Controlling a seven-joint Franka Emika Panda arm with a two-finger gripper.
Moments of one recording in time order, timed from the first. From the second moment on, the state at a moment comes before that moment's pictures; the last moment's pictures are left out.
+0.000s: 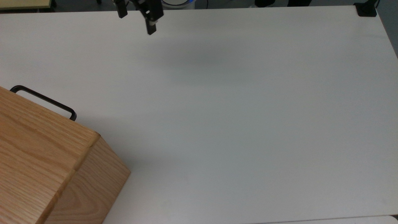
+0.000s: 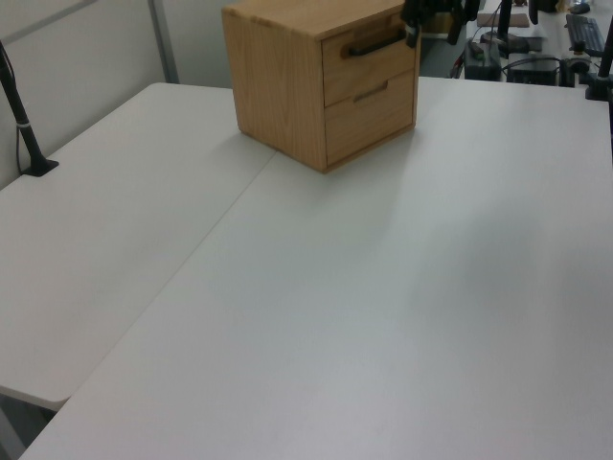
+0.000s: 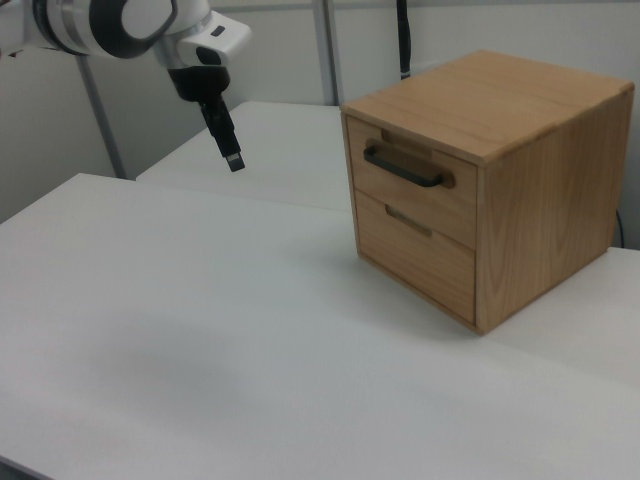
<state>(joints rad) 0.01 0.03 -0.07 -1.56 0.03 1.83 0.70</state>
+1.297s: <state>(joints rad) -0.20 0.22 -0.08 -1.53 0.19 2.35 1.28</state>
